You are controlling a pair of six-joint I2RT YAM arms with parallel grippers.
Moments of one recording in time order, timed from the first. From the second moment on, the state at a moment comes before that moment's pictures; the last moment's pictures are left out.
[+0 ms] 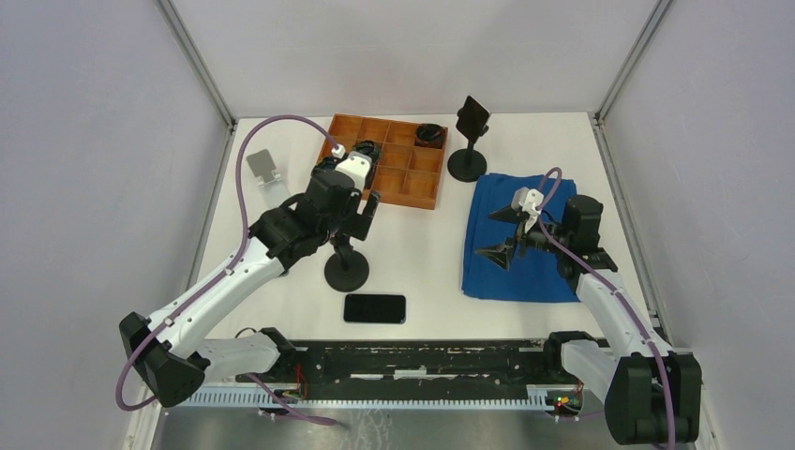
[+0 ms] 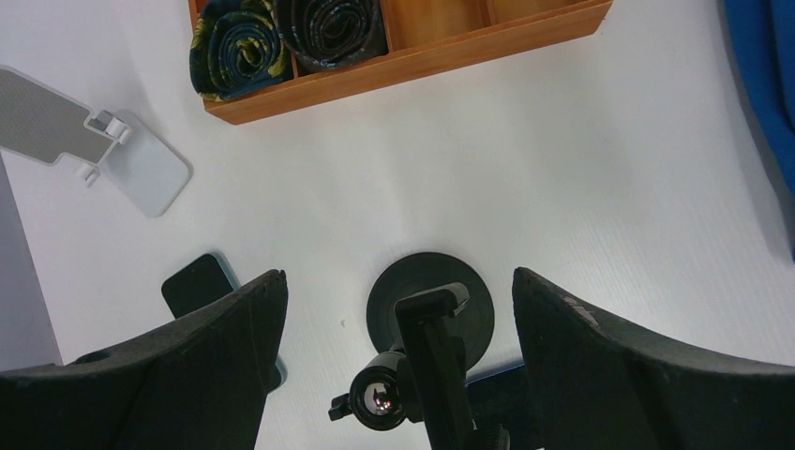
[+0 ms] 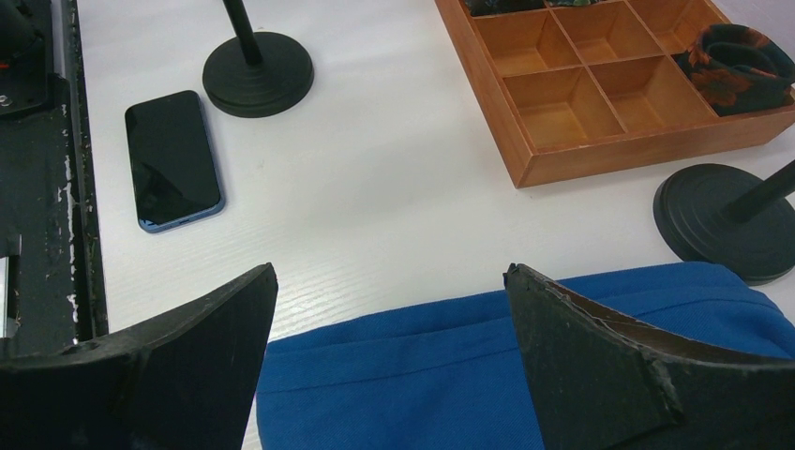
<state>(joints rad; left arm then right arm) -0.72 1.14 1.15 -0.69 -0.39 -0.09 0.03 0.99 0.52 0.04 -1.10 -0.42</state>
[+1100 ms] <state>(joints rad) -0.72 1.20 1.17 -0.78 -0.33 -0.09 0.04 1.00 0.53 0.04 -1.10 -0.42</state>
